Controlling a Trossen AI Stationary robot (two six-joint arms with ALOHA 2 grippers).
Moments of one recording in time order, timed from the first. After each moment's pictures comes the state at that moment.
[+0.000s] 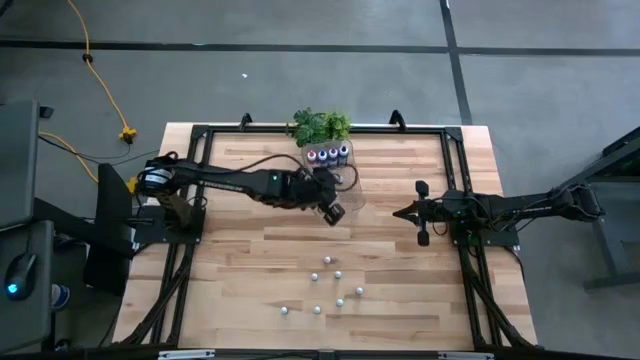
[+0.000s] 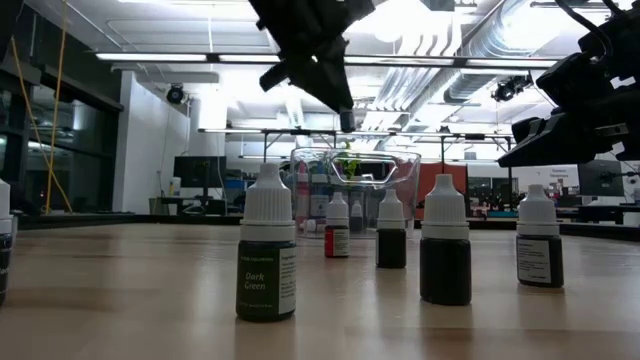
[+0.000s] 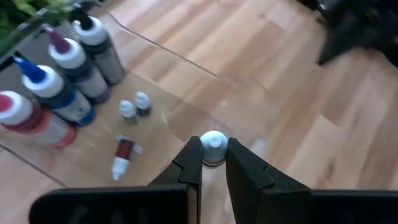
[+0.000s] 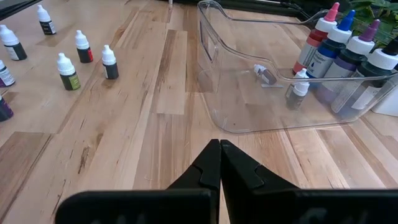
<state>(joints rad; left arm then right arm) -0.04 1.75 1.47 -0.55 -0.40 -0.61 -0.01 0.41 0.01 0.04 0.07 -0.09</state>
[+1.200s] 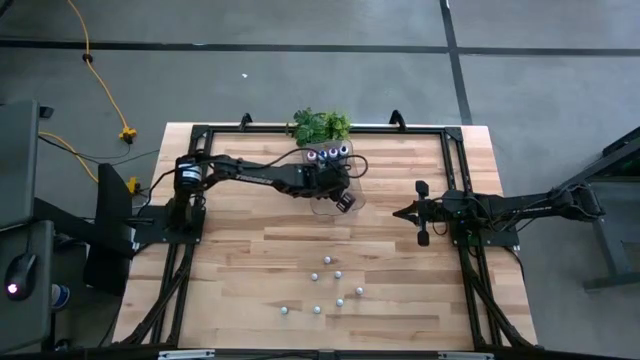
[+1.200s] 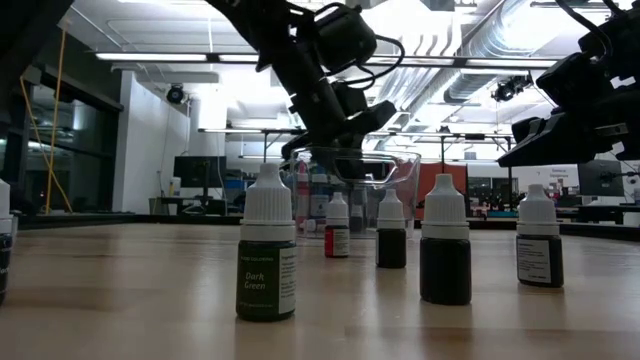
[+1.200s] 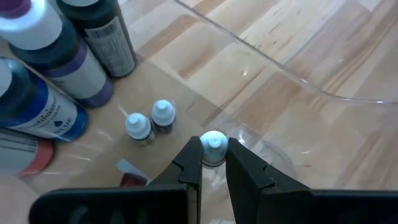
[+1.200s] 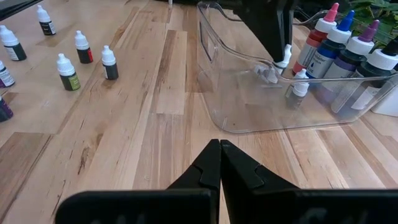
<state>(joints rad) 0.12 1.99 1.47 -0.37 -0.32 -0.58 -0.01 0.41 0.01 0.04 0.07 -0.09</state>
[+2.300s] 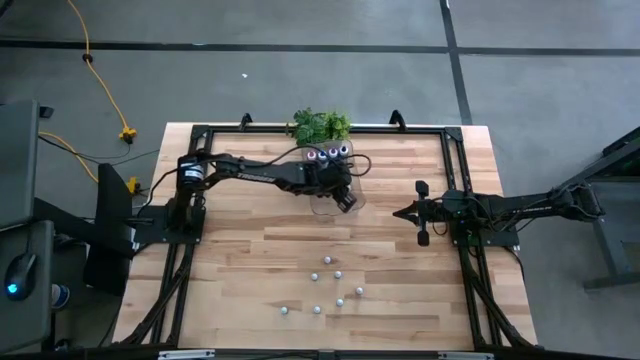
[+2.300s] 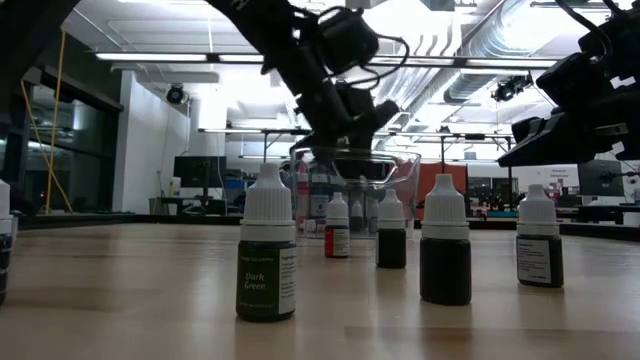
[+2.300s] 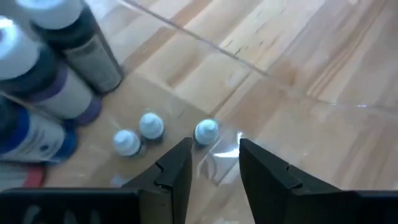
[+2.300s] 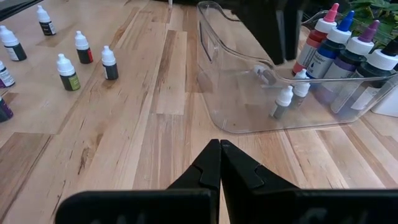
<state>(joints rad) 0.13 2.00 1.50 -0.36 -0.27 -0.50 -0.01 0.41 0.01 0.05 0.07 -0.09</state>
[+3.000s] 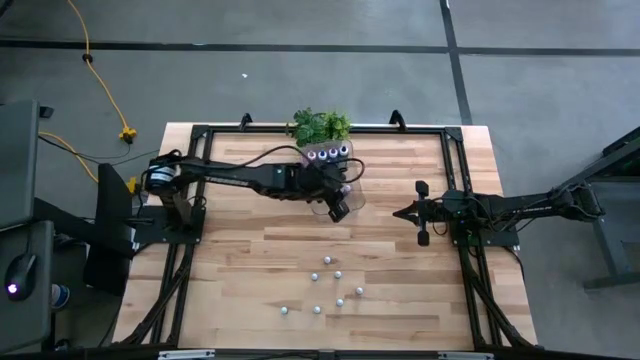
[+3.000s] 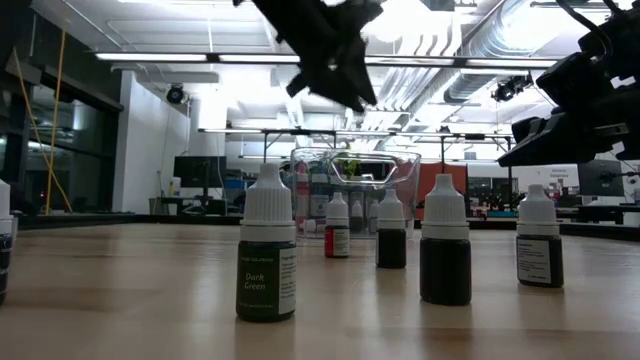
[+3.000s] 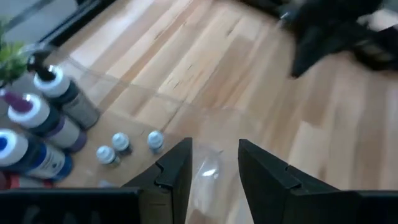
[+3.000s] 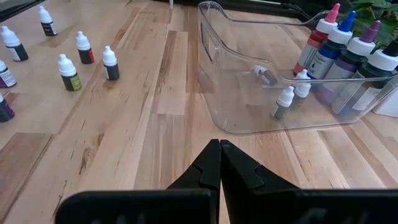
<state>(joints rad) 0.02 1.78 1.47 -0.40 -0.28 -0.39 -0.01 0.41 0.01 0.05 0.06 -0.09</state>
